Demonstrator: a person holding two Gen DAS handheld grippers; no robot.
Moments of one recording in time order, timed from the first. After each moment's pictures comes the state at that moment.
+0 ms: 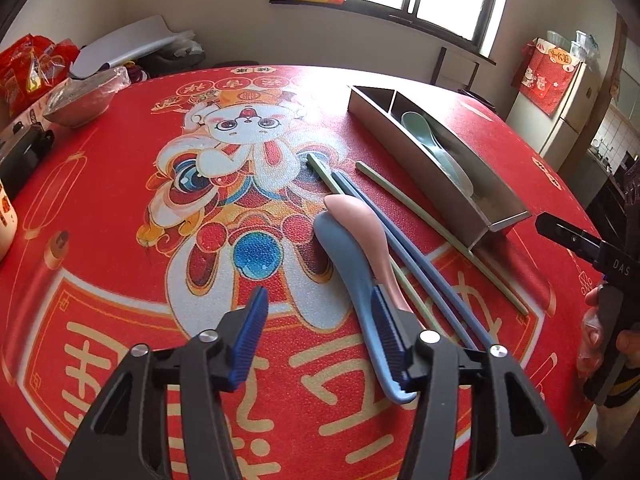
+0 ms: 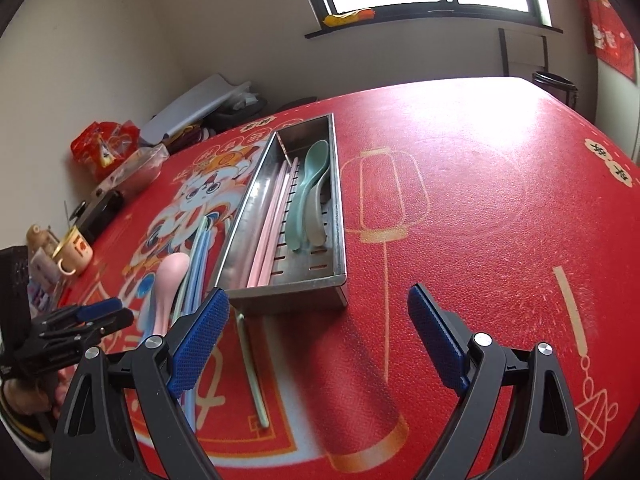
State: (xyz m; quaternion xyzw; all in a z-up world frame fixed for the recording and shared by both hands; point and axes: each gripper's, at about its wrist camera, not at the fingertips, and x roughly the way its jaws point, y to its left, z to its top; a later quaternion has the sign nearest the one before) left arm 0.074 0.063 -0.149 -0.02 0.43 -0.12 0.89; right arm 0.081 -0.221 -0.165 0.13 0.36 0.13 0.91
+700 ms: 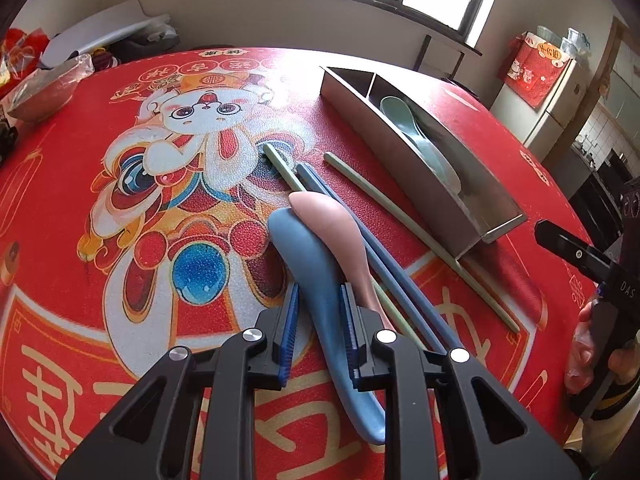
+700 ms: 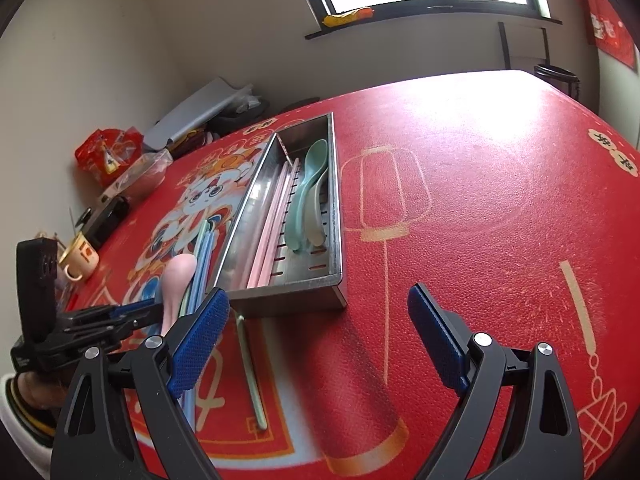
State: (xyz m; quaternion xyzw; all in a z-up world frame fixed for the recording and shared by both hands) left arm 0.099 0.039 -0.164 -0.02 0.45 -0.15 0.88; right arm 0.085 -0.228 -0.171 0.15 0.36 0.15 0.91
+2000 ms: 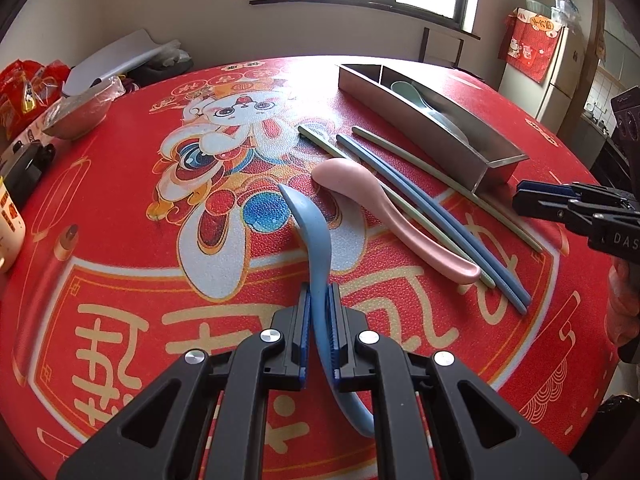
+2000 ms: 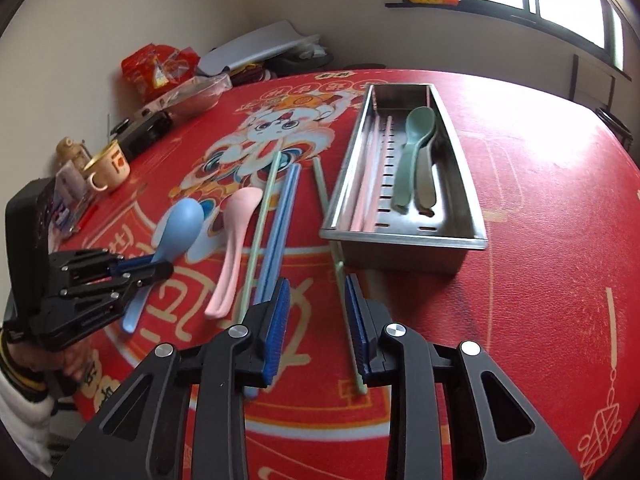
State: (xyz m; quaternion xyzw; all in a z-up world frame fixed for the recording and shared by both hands) left arm 0.045 0.070 -0.167 0.04 0.42 -0.13 0.90; right arm 0.064 -0.143 -0.164 0.02 0.41 0.23 0.88
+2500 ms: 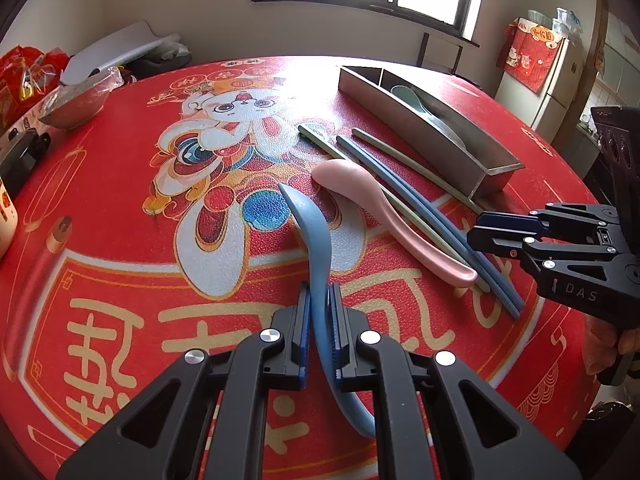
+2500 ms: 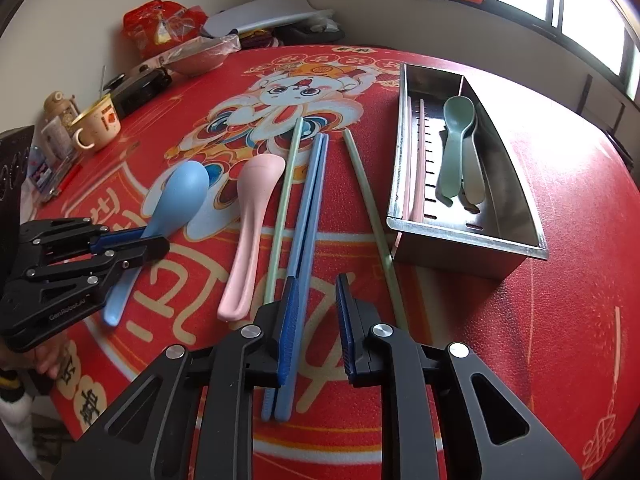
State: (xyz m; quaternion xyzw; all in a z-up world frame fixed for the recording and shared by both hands) left arm 0.046 0.077 -0.168 0.02 0.43 -0.14 0.89; right arm 0.069 -0.101 -0.178 -0.04 0.44 0.21 0.87
